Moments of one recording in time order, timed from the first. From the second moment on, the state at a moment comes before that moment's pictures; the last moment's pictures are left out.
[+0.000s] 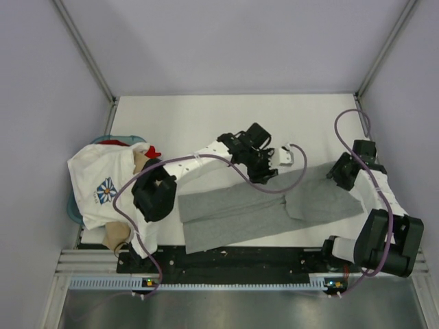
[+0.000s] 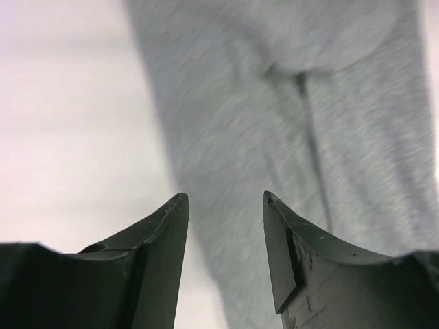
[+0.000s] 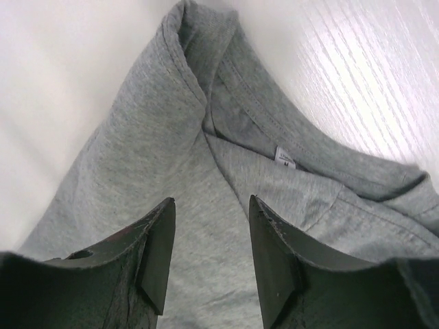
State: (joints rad) left arm -0.92 2.03 1.73 -0.66 0.46 0.59; right arm -0.25 1.24 0.76 -0.53 -0.01 0.45
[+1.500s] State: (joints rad) left arm -0.42 1.73 1.06 -0.54 0.18 0.47; right arm -0.30 1.37 0.84 -0.52 0.06 0.41
